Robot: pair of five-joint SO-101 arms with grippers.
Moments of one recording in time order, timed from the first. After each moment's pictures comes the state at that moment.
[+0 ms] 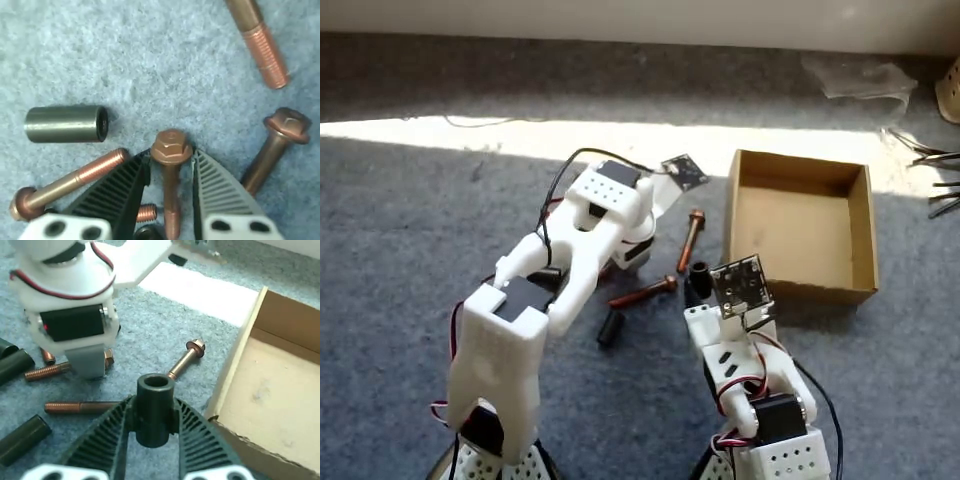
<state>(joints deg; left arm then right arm) 20.2 31.2 -7.3 72.7 -21.9 -18.5 -104.7 95.3 44.5 10.0</state>
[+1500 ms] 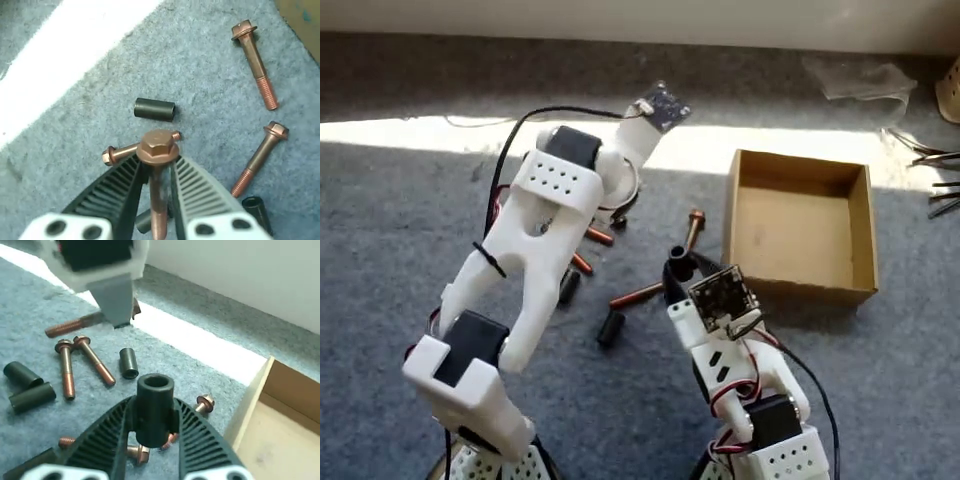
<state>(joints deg) 16.4 9.2 -8.7 77.8 -17.4 -25.0 -104.7 95.7 34.2 16.0</state>
